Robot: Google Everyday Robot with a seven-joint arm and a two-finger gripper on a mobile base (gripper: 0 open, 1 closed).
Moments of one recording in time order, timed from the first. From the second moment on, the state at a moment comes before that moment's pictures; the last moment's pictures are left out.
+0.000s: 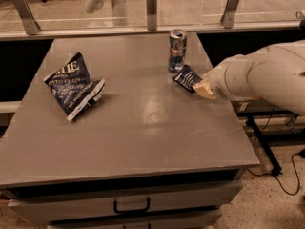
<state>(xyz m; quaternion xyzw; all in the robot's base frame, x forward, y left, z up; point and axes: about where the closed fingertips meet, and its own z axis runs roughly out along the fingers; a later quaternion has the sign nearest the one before) 0.577 -0.150 0.877 -0.40 0.81 -0.06 0.42</state>
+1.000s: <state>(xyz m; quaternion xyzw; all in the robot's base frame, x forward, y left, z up) 0.613 -0.173 0.860 -0.37 0.82 -0.08 0.43</state>
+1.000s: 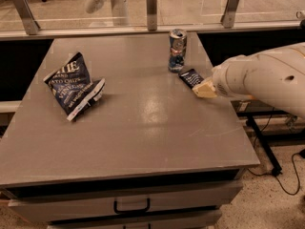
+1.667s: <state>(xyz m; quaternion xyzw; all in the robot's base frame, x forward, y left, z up) 0.590 -0.177 0.877 -0.35 0.82 -0.07 0.44</state>
